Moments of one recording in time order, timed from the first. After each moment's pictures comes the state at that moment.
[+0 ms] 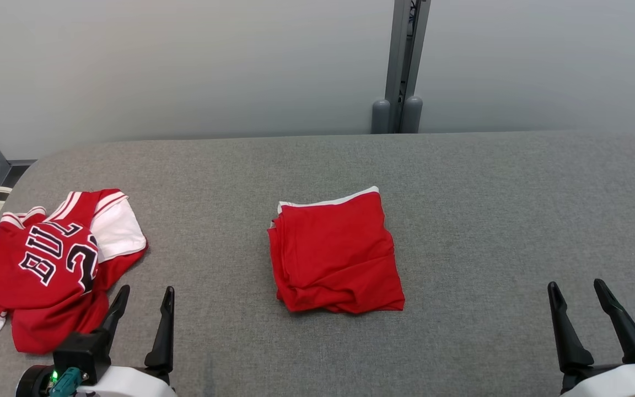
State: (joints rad) left arm 0.04 0.24 -0.19 0.12 -0.34 0.08 -0.16; right arm 0.15 -0.05 -0.08 -0.12 0.18 0.13 0.02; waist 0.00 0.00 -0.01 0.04
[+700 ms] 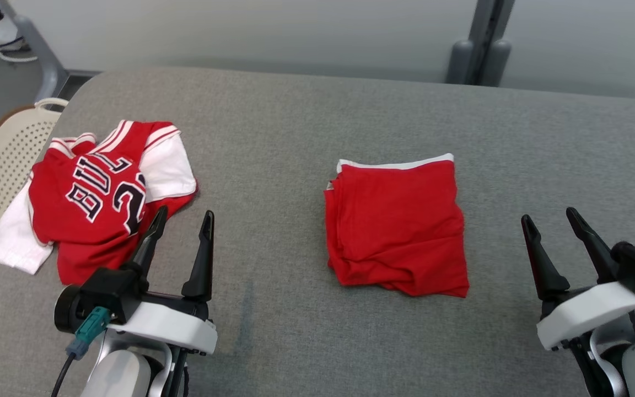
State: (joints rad) left arm -0.16 0.17 -0.25 0.14 -0.34 0.05 -0.22; right arm -0.11 -0.13 0.01 0.03 0.20 0.13 0.03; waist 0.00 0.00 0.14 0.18
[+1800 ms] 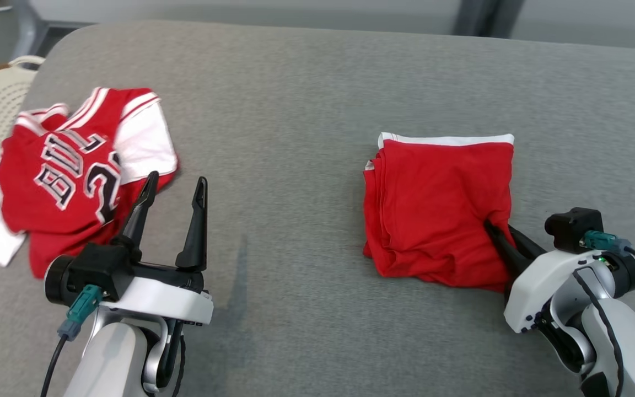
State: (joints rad) left arm -0.25 0.13 -0.20 0.18 -0.28 0.01 -0.26; right arm -0.39 -0.27 0.35 0.44 0.43 0.13 0.07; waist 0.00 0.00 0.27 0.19
